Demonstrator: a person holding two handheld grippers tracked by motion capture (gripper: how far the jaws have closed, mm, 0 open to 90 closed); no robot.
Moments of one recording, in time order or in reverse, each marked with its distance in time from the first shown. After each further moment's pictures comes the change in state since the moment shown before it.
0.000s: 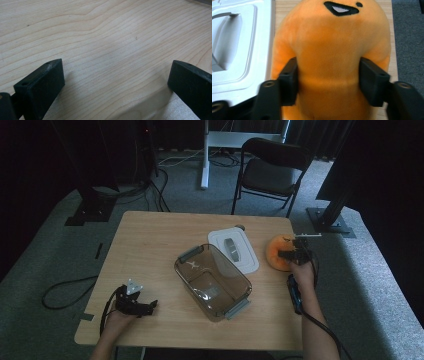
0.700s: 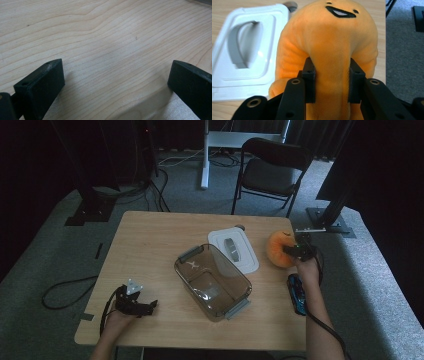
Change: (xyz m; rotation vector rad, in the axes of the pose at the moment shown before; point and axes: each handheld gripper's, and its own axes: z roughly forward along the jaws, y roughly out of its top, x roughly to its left) left arm 0.000 0.000 0.000 0.000 0.001 0.001; right arm 0.014 0.015 -0.041 -0.053 0.014 -0.083
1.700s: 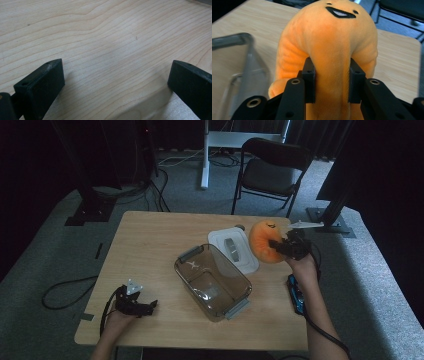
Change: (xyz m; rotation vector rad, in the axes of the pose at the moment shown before) left arm 0.000 0.000 0.000 -0.001 0.004 -0.004; right arm 0.071 0.020 -0.071 -0.122 0.184 -0.169
